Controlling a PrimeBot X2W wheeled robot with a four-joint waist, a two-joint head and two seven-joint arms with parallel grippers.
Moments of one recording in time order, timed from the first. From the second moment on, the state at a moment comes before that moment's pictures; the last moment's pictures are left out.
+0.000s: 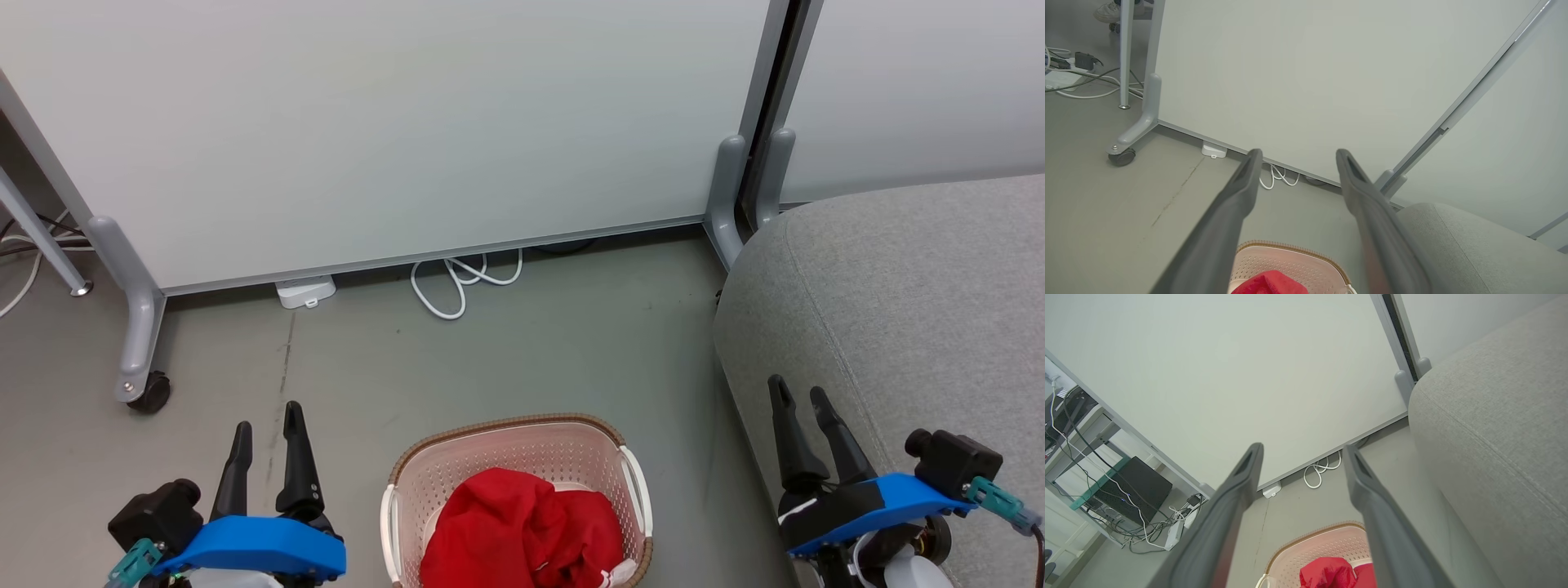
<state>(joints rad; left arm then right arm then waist) -0.02 0.04 -0.04 0.22 -0.57 -0.03 -0.14 -0.14 -0.04 0.04 0.34 0.61 0.13 -0.14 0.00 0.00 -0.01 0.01</state>
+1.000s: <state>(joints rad) -0.02 0.05 -0.07 0.25 -0.31 -0.03 -0.21 -0.16 -0.04 0.04 0.37 0.32 0.13 -0.19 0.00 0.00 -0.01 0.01</state>
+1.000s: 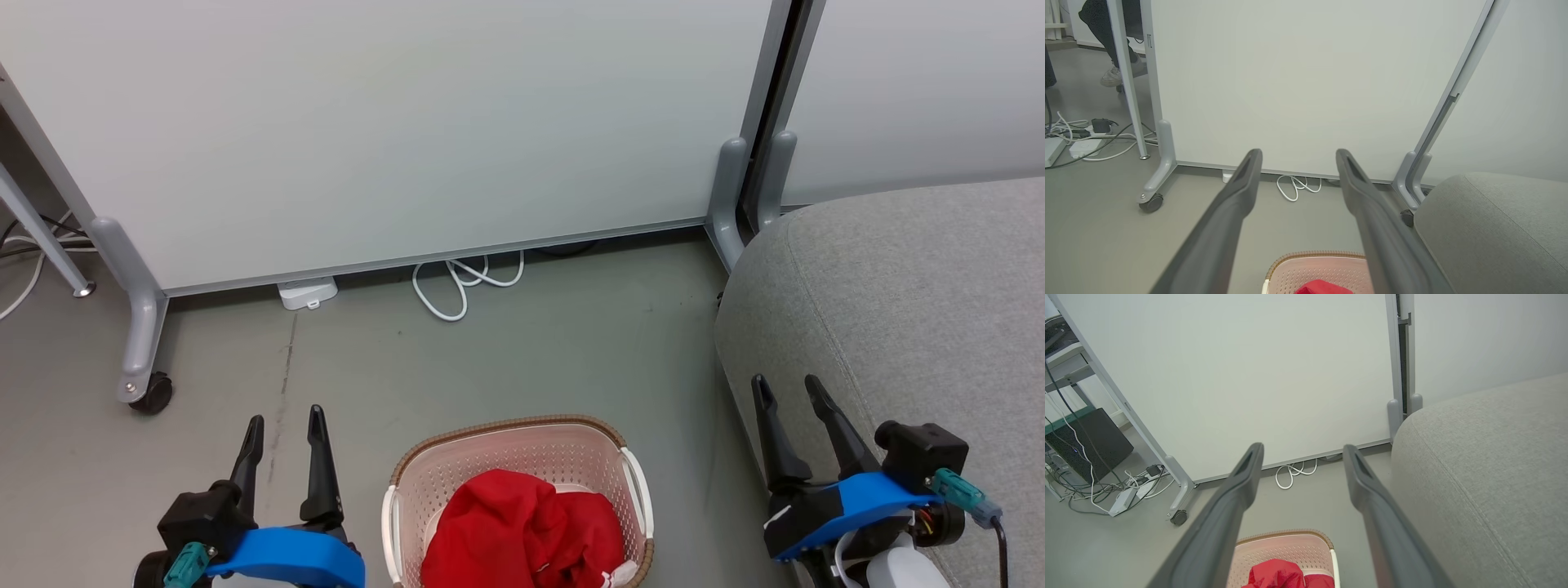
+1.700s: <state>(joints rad) -0.01 0.05 -0.09 0.25 -0.19 -0.01 -0.25 -0.17 -0.05 0.04 0.38 0.17 0.13 -0.22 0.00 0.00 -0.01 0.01</state>
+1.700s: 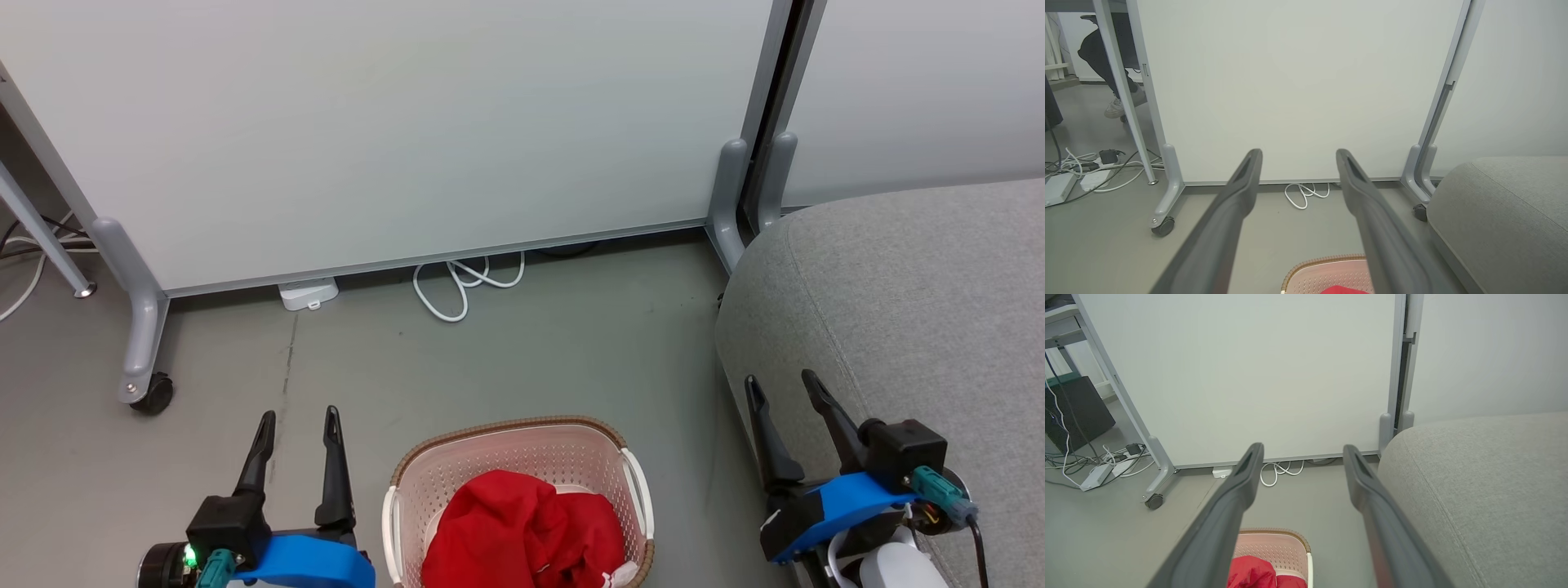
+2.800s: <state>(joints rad) -0.01 0.05 -0.10 0.26 -0.15 -0.02 -0.26 -0.24 -0.05 0.10 0.36 0.14 0.13 -0.22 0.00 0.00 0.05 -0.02</state>
